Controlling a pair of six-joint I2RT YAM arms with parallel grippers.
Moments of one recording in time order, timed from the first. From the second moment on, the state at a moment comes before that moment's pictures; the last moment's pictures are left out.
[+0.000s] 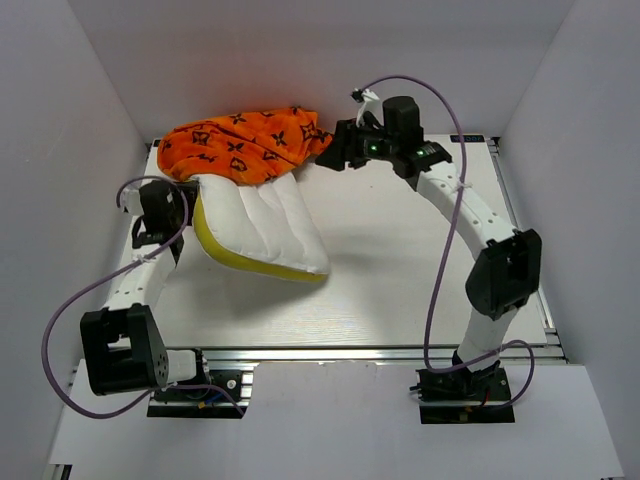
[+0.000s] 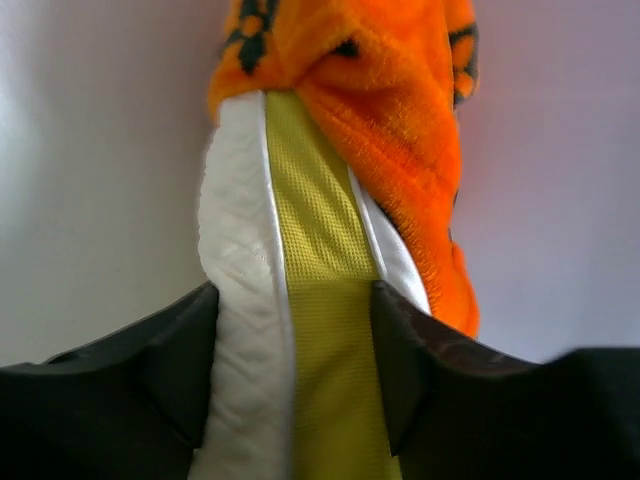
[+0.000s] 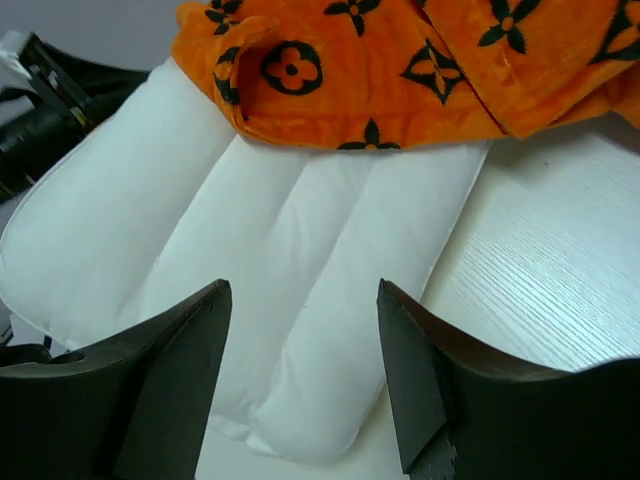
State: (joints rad) left arm 0.12 1.30 0.78 0.13 -0.06 -1.30; right arm 0.49 1.84 1.78 -0.29 -0.59 0.29
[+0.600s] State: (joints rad) left arm 0.09 1.00 1.17 -0.66 0.01 -0.78; right arm 0.47 1.82 1.46 -0.23 -0.51 0.32
